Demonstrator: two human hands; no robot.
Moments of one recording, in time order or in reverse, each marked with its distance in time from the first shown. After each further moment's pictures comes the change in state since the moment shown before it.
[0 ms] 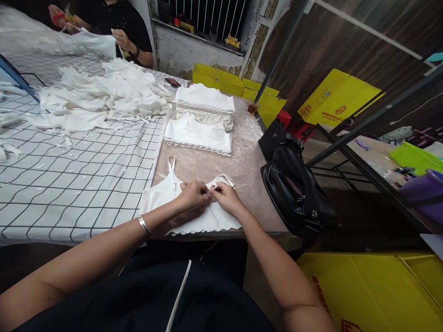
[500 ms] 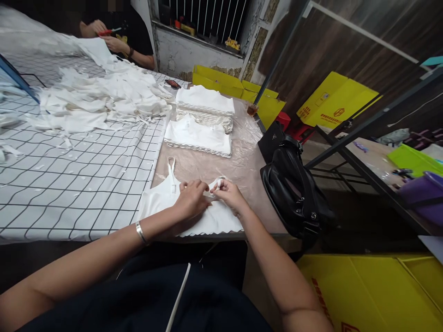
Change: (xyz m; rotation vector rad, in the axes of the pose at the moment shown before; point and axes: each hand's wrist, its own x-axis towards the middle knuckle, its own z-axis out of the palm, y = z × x) left_hand -0.017 -0.006 0.007 0.255 0.145 0.186; right_hand -0.001 -0.012 -0.009 0.261 0.077 0.179
